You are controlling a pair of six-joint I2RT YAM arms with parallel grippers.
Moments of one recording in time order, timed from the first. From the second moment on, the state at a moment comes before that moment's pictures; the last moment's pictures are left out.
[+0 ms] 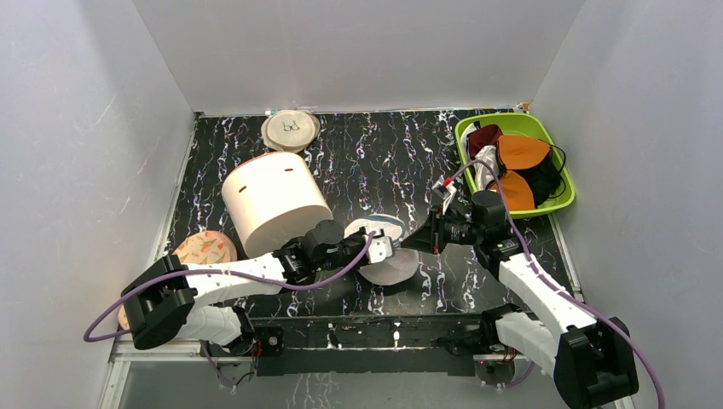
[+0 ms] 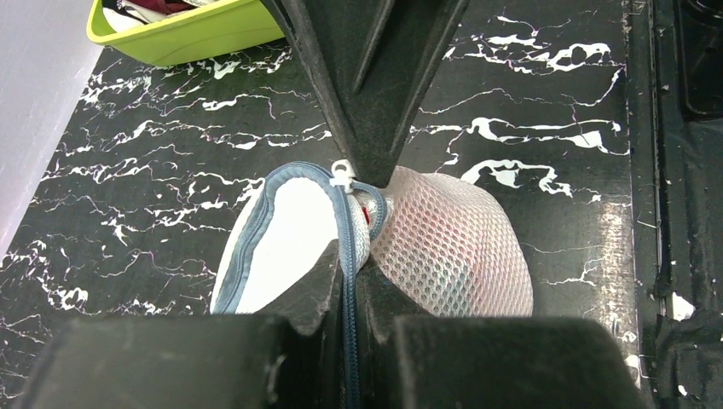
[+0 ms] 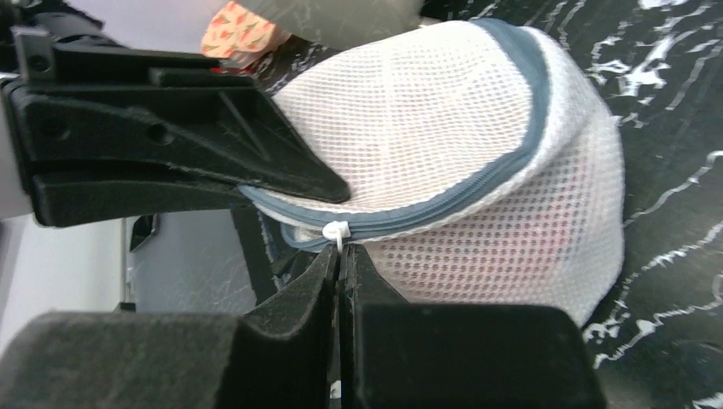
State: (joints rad) left arm -1.05 1.30 0.61 0.40 0.19 0.45; right arm 0.26 0.96 0.47 0.07 -0.98 0.40
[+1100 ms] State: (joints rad) left arm -1.05 1.33 0.82 0.21 0.24 0.28; right arm 0.37 0.91 0.55 -0.05 -0.74 0.35
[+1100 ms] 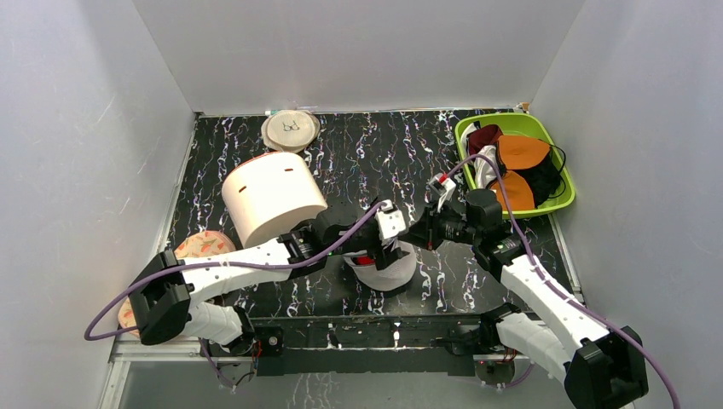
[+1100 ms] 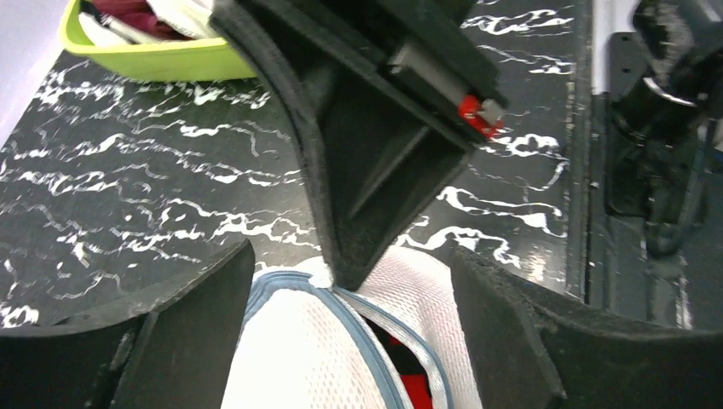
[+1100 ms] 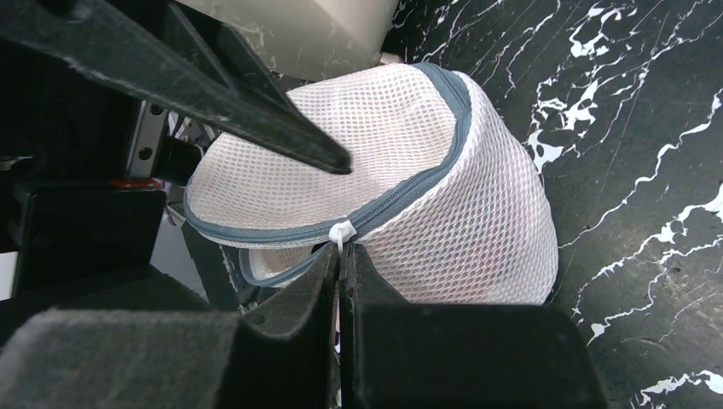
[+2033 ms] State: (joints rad) left arm -1.06 1.32 0.78 0.23 -0.05 0.42; right arm 0.39 0.94 0.59 -0.07 -0.44 0.35
